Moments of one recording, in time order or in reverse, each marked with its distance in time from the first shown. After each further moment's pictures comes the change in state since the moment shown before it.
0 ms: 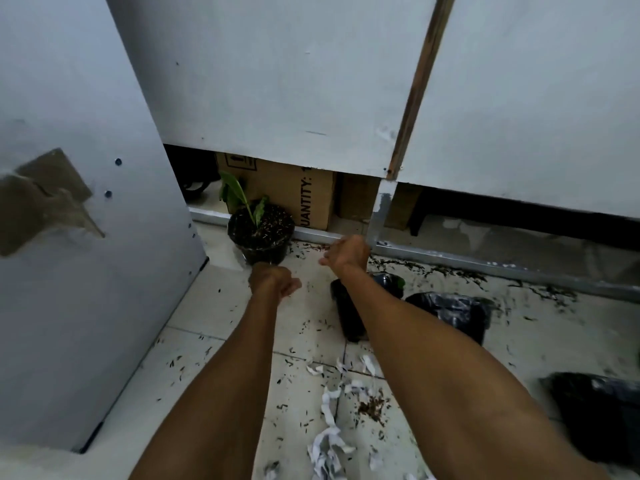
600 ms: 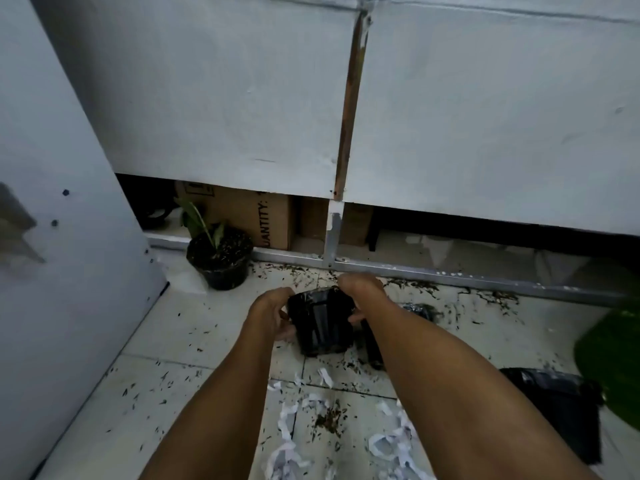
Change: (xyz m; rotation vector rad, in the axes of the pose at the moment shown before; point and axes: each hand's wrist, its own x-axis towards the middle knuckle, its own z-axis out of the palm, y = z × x) left_hand -0.043 -0.025 0.057 0.192 -0.281 -0.166; right_hand -0.014 0.039 -0.115 -0.200 -0.124 0.393
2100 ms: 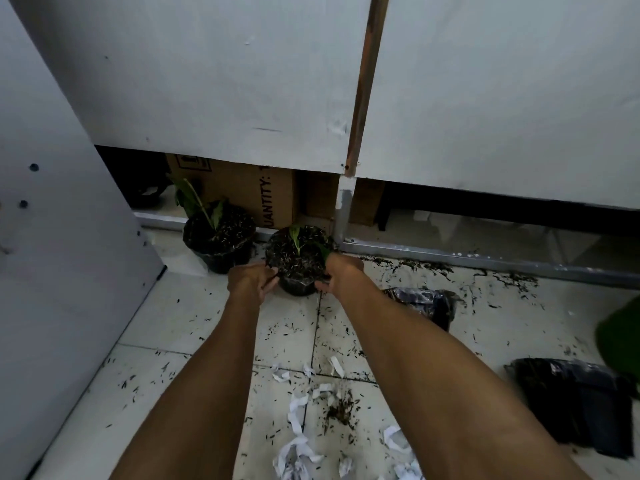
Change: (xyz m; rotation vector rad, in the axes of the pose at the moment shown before) left_hand 0.084 0.023 -0.043 -0.488 0.088 0.273; right_hand 0.052 -0.029 0.073 0.763 -0.065 0.149
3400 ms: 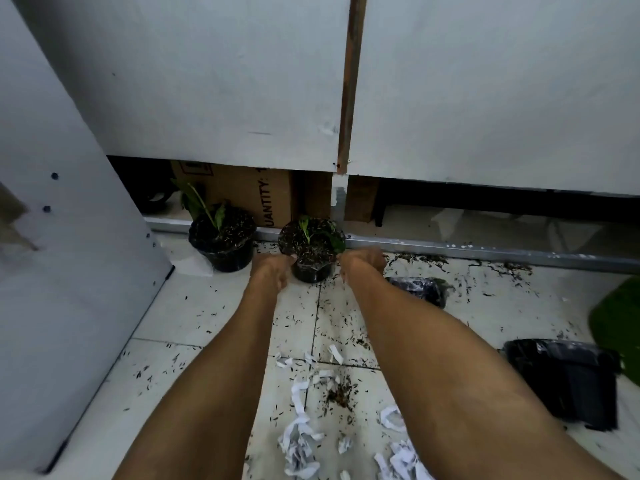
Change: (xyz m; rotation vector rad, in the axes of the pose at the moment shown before) left_hand -0.045 0.002 0.028 0.353 0.019 0.067; right_hand -0.026 -0.006 -0.043 -0.411 0.334 -0.272
